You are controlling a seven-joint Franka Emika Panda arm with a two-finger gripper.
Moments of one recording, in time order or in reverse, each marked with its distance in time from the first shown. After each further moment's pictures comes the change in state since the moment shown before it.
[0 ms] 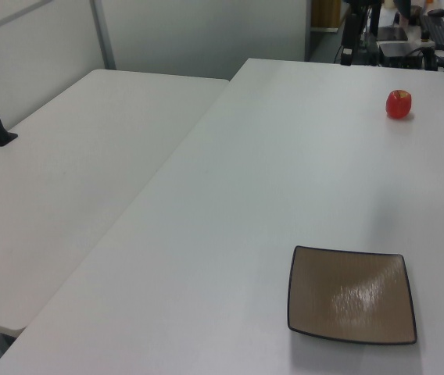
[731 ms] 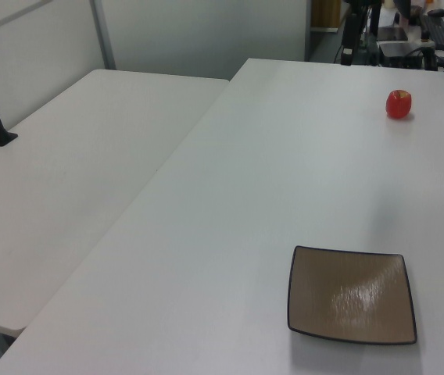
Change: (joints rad) arm 0.000 0.000 0.000 0.000 0.000 0.000 -0.002
